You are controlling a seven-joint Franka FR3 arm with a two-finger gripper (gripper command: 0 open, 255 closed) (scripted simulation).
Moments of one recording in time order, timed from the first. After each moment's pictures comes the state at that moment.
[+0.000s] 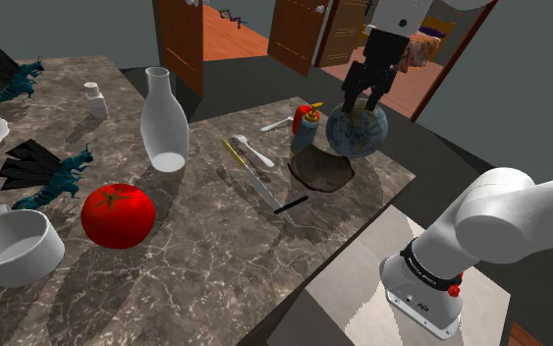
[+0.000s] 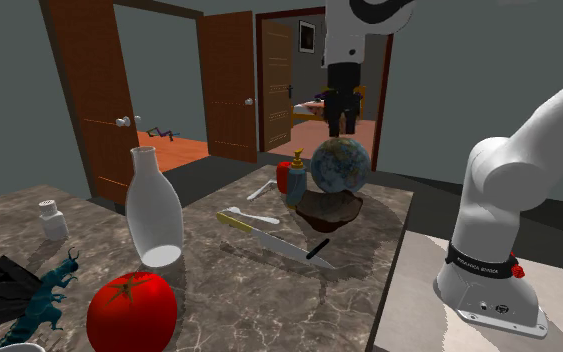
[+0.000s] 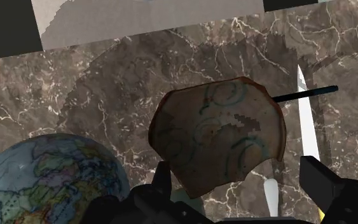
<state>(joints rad) 0.03 -0.64 0.00 -2.39 0.12 1.66 0.14</state>
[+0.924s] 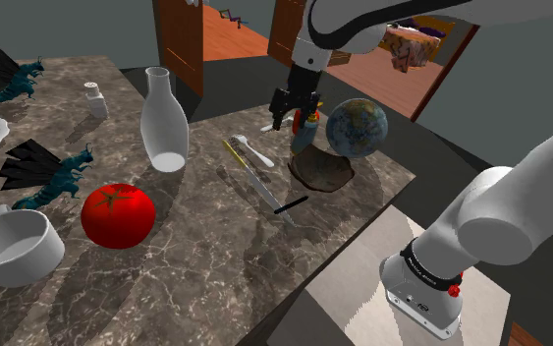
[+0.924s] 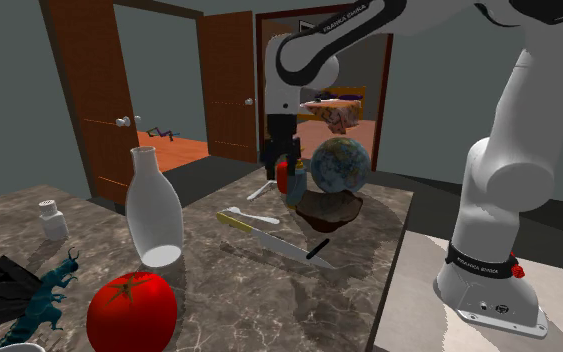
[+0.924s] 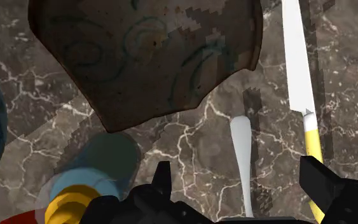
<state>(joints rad) 0.08 -0.14 0.05 -2.26 0.22 2.04 0.12</state>
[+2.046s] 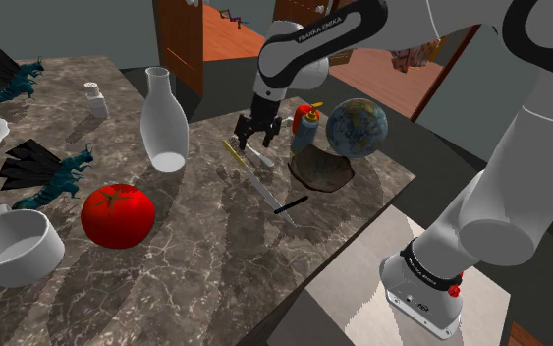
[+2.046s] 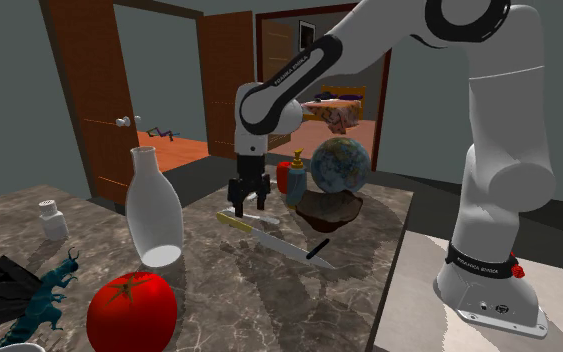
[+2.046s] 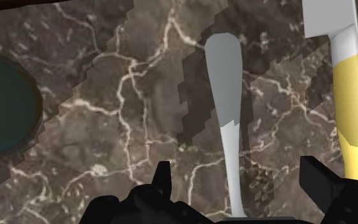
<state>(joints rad) 0.11 0.22 0.07 -2.10 0.27 2.26 0.08</state>
